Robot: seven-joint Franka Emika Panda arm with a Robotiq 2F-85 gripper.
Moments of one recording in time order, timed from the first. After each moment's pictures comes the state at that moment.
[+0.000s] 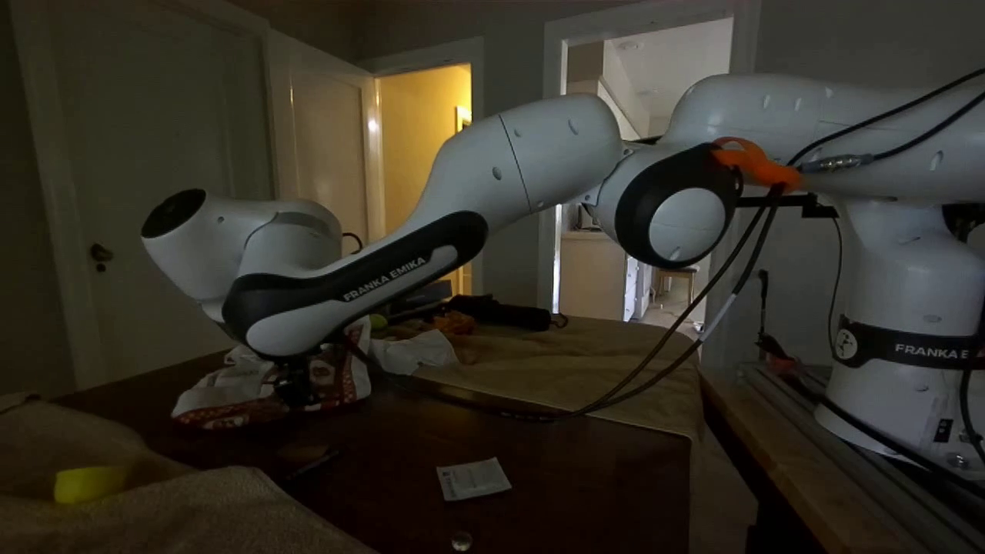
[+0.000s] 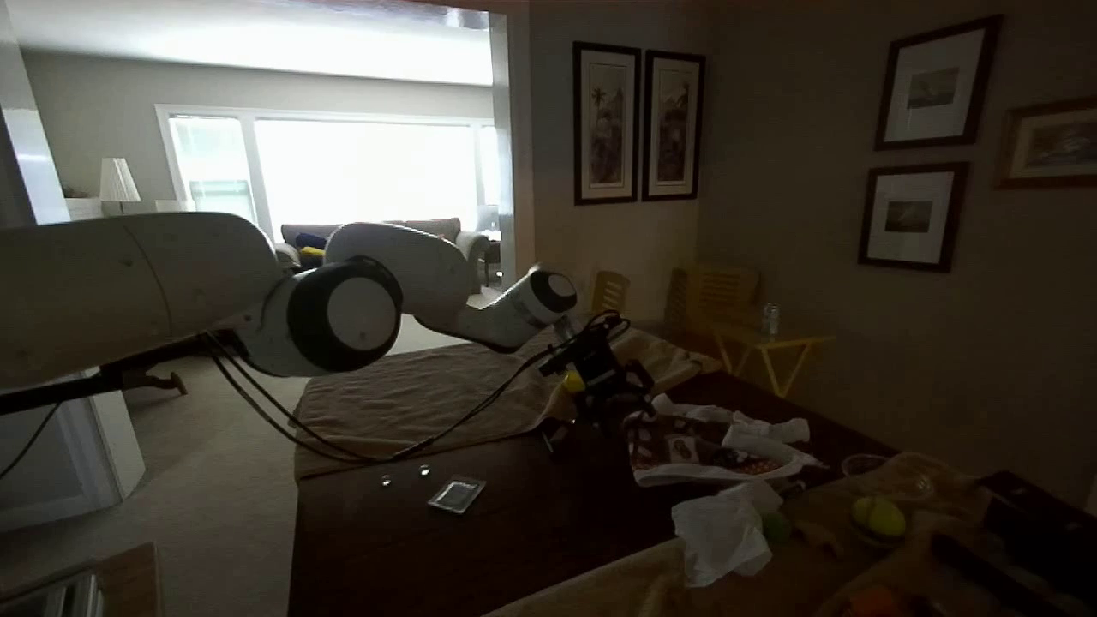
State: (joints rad) arm 0.28 1.47 -0.29 -0.45 -0.44 1.78 -0.06
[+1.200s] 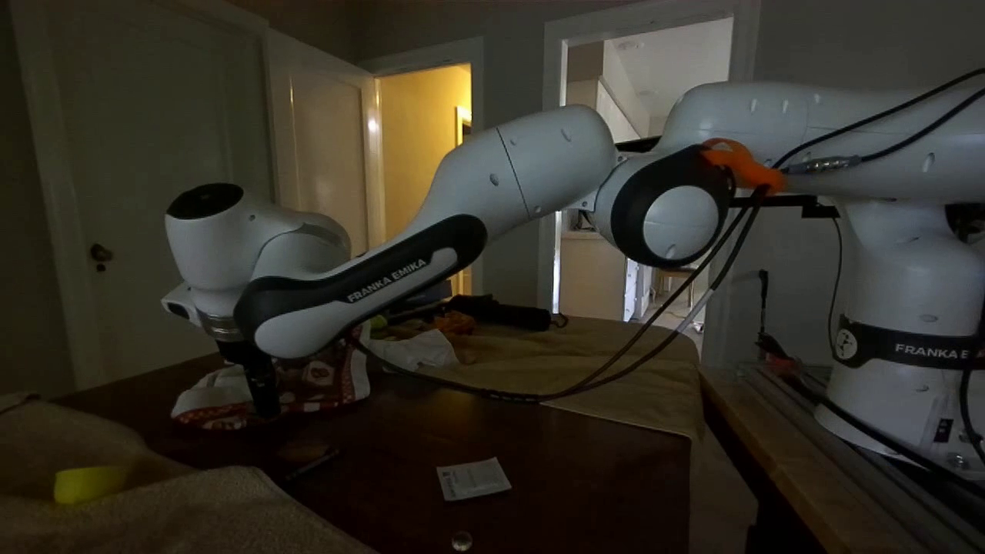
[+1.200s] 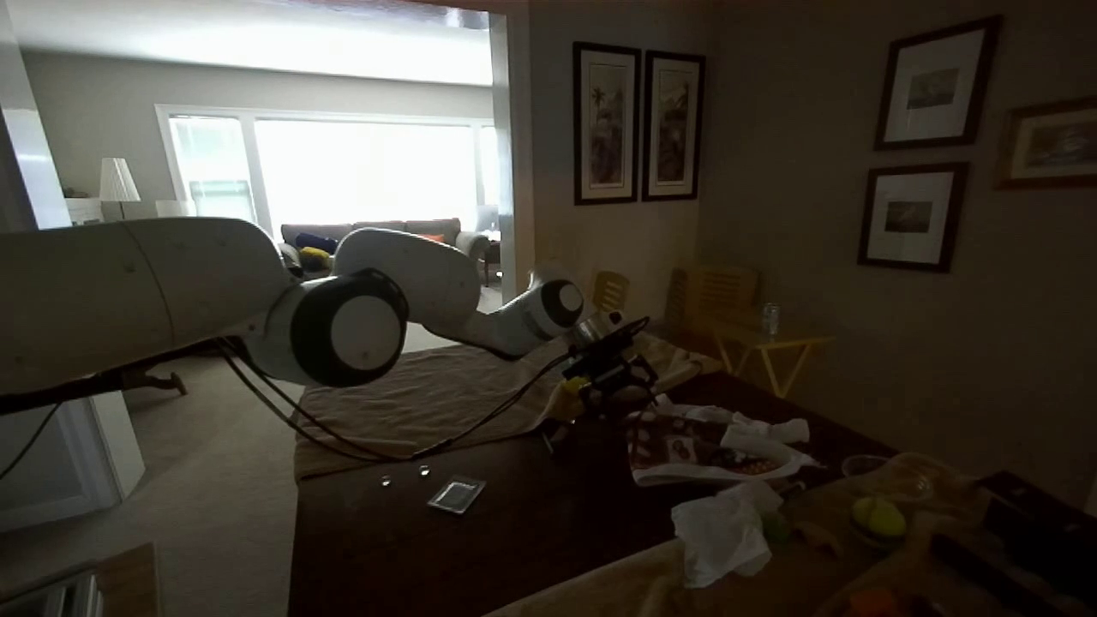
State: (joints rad) arm 0.23 1.48 -0.20 -0.46 -0.43 2.09 -0.34
